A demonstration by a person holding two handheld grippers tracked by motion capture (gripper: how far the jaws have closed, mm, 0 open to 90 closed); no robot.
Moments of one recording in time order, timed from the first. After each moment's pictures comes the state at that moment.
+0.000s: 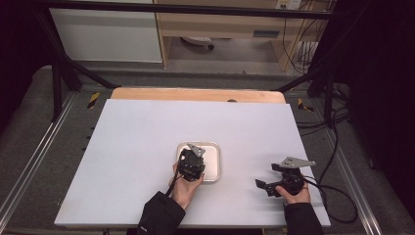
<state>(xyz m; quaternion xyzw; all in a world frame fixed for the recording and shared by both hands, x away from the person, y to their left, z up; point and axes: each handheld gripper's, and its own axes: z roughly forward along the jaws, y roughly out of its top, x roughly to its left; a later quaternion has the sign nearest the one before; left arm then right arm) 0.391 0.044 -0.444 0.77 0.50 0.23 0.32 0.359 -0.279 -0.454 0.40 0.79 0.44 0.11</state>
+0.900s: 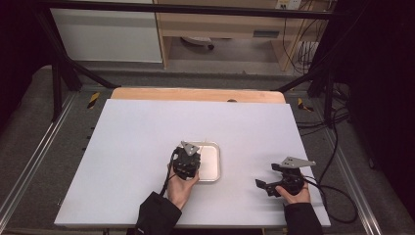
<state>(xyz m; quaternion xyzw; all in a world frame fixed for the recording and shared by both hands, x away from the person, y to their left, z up) 0.384 0.065 -0.424 0.76 0.48 0.21 0.38 0.359 -0.279 -0.454 0.40 0.79 0.45 0.11</state>
